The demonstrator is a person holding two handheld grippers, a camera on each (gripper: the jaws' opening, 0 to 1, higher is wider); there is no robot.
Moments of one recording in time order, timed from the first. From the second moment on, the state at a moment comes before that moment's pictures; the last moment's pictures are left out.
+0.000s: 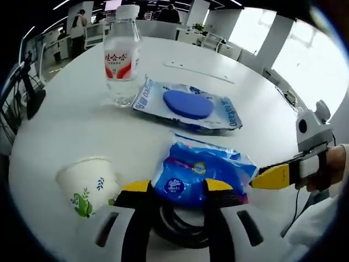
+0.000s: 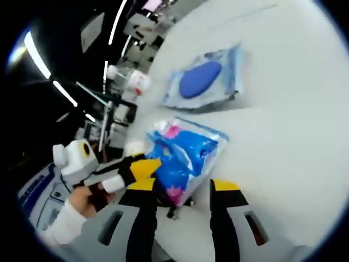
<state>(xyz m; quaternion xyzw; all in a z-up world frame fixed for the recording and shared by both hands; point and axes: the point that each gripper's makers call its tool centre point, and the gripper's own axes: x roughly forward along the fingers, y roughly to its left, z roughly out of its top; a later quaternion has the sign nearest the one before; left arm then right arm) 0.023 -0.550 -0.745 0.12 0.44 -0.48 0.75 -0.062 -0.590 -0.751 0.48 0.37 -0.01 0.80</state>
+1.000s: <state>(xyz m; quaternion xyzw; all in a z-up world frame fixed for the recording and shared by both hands) -0.038 -0.569 -0.716 0.14 0.37 -0.55 0.73 -0.119 -0.643 -0.723 0.45 0.32 -0.07 0.83</state>
